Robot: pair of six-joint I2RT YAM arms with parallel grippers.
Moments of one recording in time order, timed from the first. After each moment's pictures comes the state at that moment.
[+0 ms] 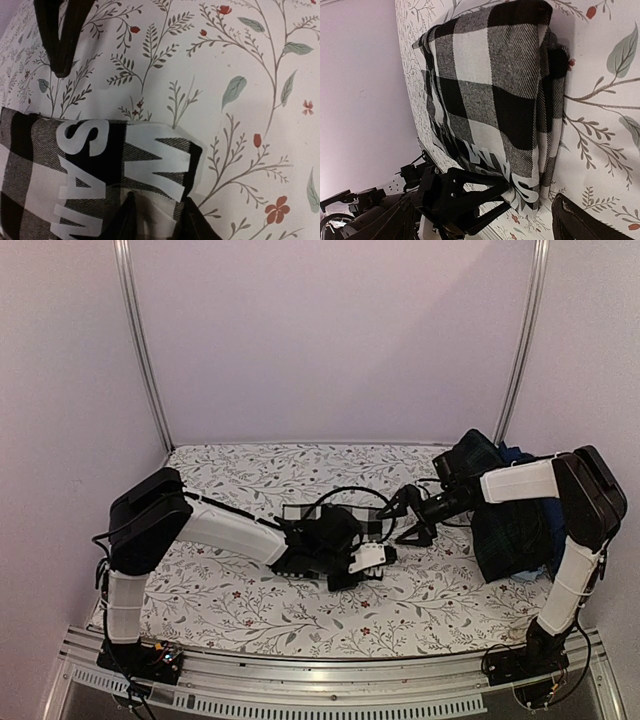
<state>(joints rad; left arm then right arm) -1.08 2.11 1.28 -0.03 0.03 0.50 0.41 1.82 1.06 -0.23 -0.84 0.77</state>
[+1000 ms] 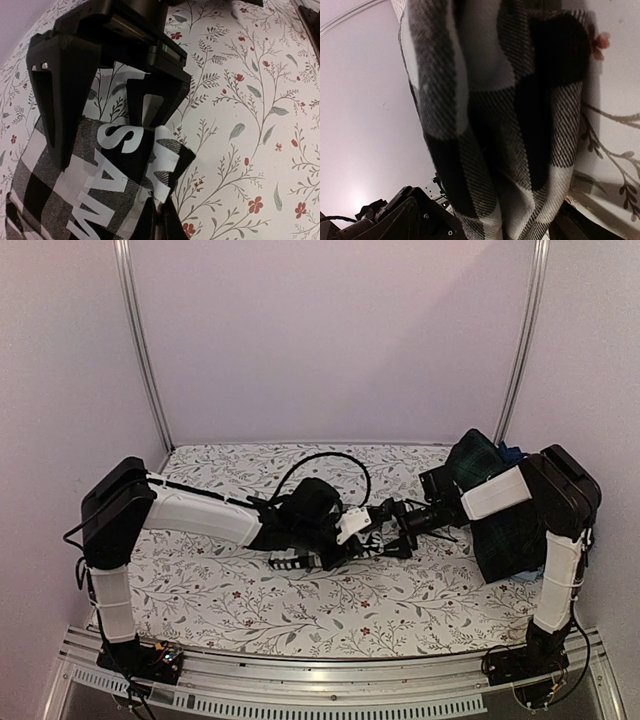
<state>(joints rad) -0.99 1.97 1.23 0.02 0.16 0.30 0.46 1.98 1.00 0.13 -0.95 1.15</state>
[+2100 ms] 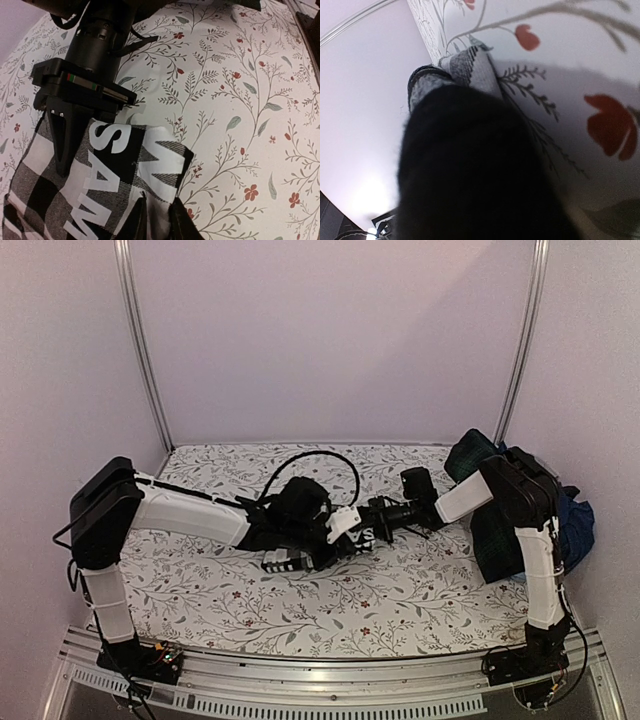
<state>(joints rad) -0.97 1.91 1.16 0.05 0.19 0.28 0.49 2.26 1.20 0.46 -1.01 1.38</state>
